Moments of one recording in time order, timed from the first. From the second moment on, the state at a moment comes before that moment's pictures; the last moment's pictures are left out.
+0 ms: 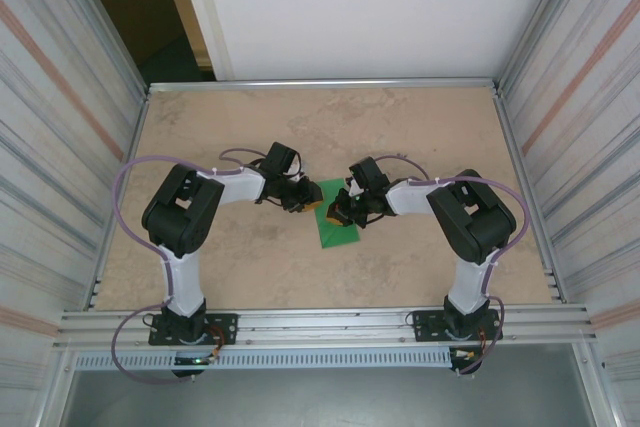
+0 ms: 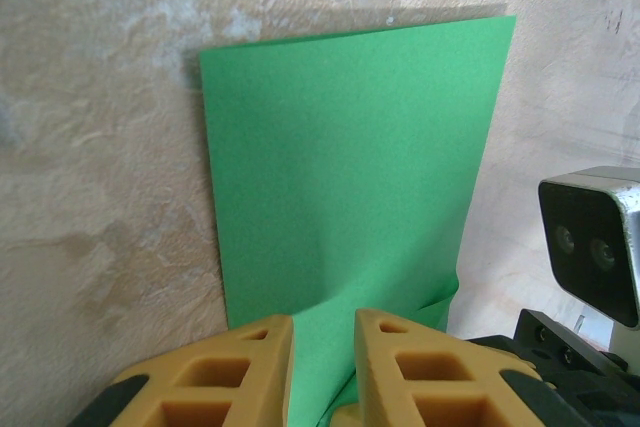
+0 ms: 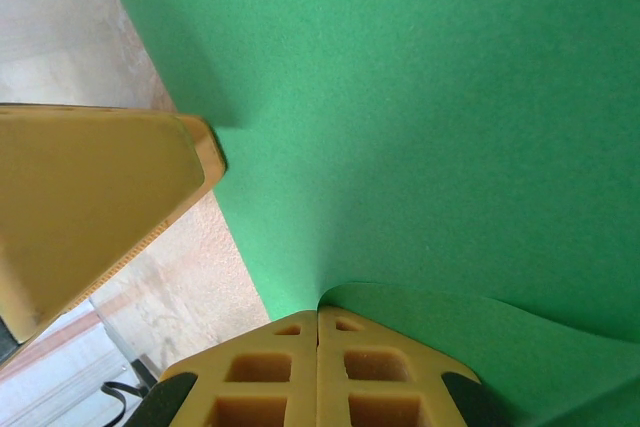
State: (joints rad) left arm -0.52 1.94 1.07 -0.15 0.55 -0.83; right arm 0.60 1.85 0.89 -0.04 -0.54 1.01
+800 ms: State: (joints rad) left arm -0.49 1.90 1.07 -0.20 0.53 -0.84; right arm 0.60 1.86 0.92 -0.07 -0.54 1.01
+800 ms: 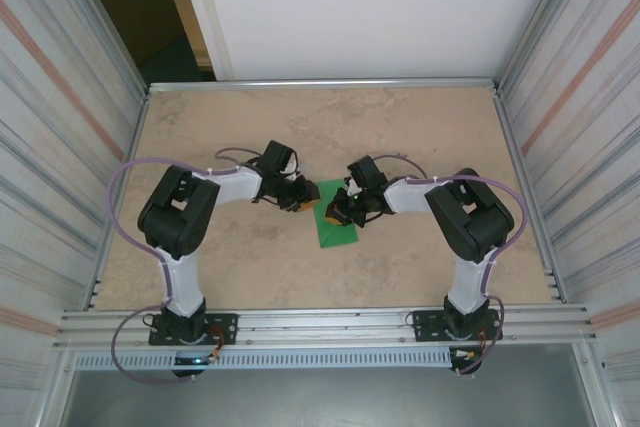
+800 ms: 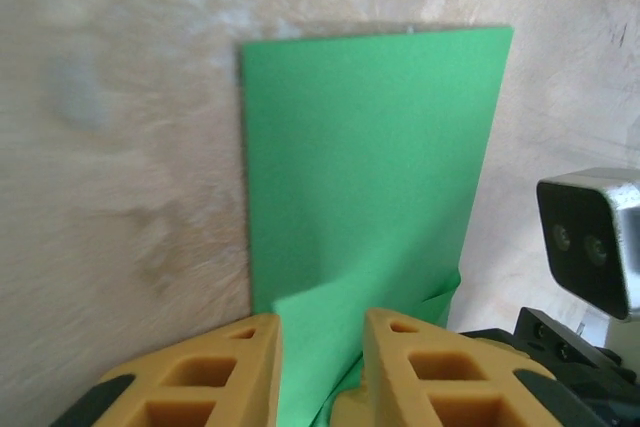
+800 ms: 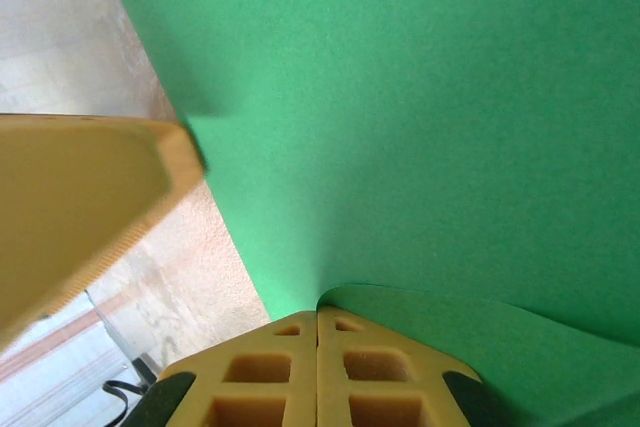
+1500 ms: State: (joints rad) left arm -0.47 1.63 0.82 -0.19 0.42 -0.90; right arm 0.60 1.86 0.94 -0.05 -0.57 1.01
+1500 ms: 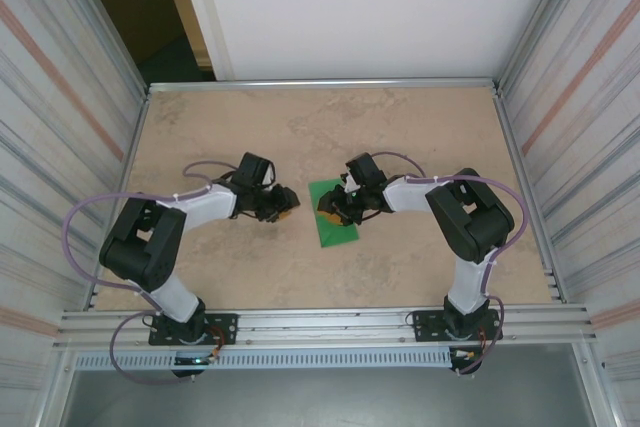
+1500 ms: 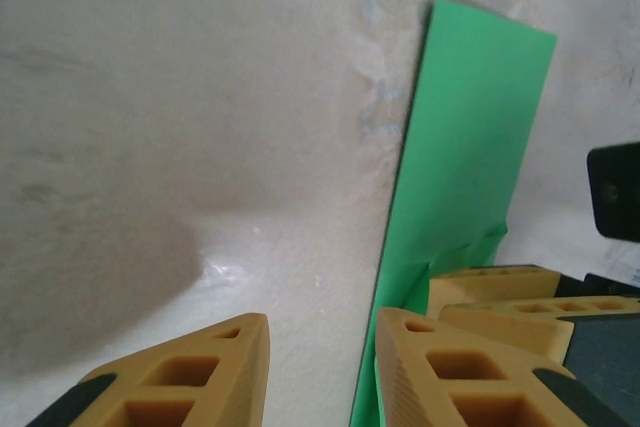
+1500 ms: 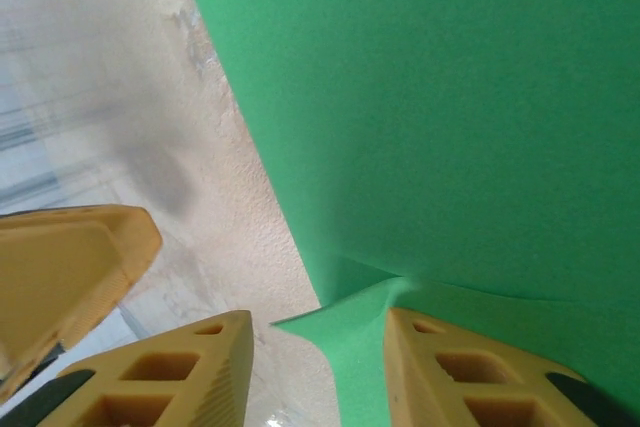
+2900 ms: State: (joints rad) left arm -0.65 1.82 0.98 -0.21 0.35 -0.85; right arm 0.60 1.87 0.95 -0.12 -0.54 0.98
